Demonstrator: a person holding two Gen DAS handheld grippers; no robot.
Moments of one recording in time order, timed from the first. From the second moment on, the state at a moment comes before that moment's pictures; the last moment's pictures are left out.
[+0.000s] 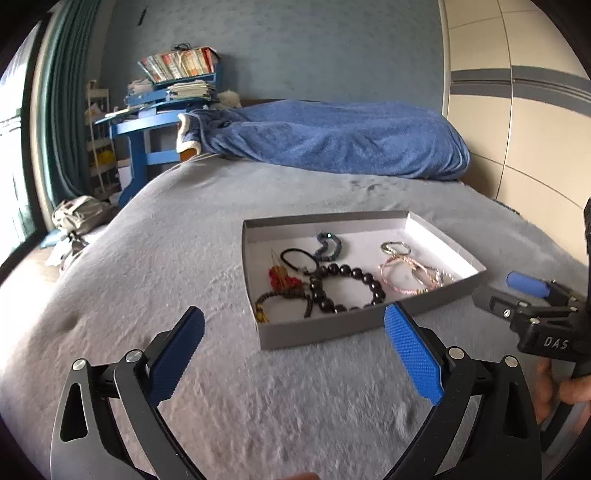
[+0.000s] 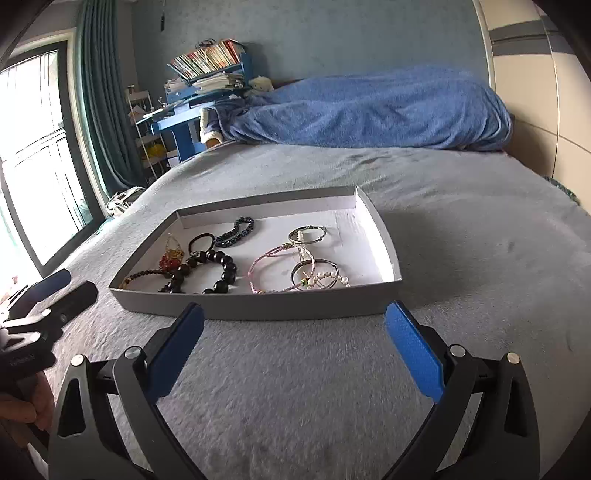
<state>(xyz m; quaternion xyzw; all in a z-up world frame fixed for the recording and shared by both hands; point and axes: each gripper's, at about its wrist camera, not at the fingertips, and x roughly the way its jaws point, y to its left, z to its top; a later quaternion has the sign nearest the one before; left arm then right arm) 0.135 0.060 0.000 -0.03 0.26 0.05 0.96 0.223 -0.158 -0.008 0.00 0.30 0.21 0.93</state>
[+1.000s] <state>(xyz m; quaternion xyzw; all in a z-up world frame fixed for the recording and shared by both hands) 0.107 0.049 -0.006 -0.03 0.23 0.07 0.97 0.177 -0.165 -0.008 -0.02 0.26 0.19 0.94</state>
